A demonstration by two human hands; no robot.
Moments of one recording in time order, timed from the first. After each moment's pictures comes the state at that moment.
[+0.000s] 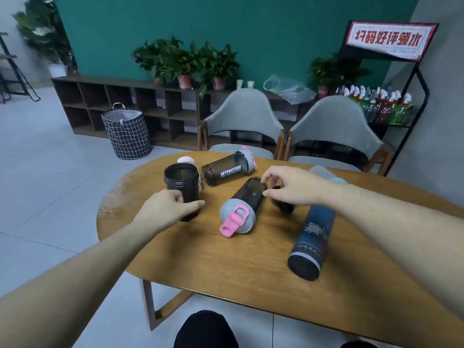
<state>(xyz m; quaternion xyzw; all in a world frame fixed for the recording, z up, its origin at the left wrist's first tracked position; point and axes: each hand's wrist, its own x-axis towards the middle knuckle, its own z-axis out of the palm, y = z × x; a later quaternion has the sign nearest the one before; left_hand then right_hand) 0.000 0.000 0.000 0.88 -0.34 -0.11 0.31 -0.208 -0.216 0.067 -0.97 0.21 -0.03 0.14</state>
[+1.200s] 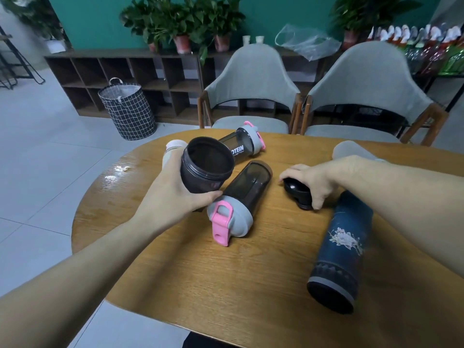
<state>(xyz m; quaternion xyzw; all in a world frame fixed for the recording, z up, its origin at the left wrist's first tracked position) 0.012 -0.068 -0.013 0.78 -0.46 -0.03 0.43 -0.149 -0.356 -0.010 -0.92 0.22 0.31 0.05</state>
